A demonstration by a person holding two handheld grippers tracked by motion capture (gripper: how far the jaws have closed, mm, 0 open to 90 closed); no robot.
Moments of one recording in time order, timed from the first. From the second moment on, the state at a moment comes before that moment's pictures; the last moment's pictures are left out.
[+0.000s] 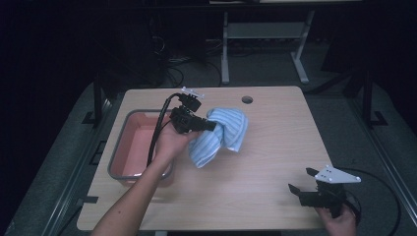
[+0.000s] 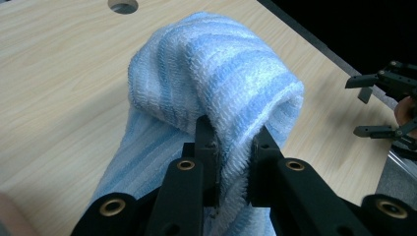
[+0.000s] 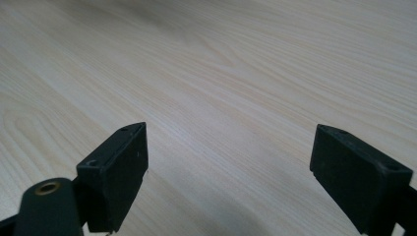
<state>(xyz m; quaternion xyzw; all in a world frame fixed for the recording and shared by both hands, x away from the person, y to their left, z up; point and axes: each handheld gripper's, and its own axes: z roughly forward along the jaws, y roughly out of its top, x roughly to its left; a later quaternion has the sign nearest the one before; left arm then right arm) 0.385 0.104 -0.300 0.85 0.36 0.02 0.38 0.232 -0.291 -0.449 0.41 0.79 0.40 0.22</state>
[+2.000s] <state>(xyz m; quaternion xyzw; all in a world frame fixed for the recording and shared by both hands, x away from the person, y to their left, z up) 0.420 0.013 -0.379 0.86 0.36 -0.02 0.35 0.231 -0.301 -0.452 0.42 0.78 0.42 0.21</state>
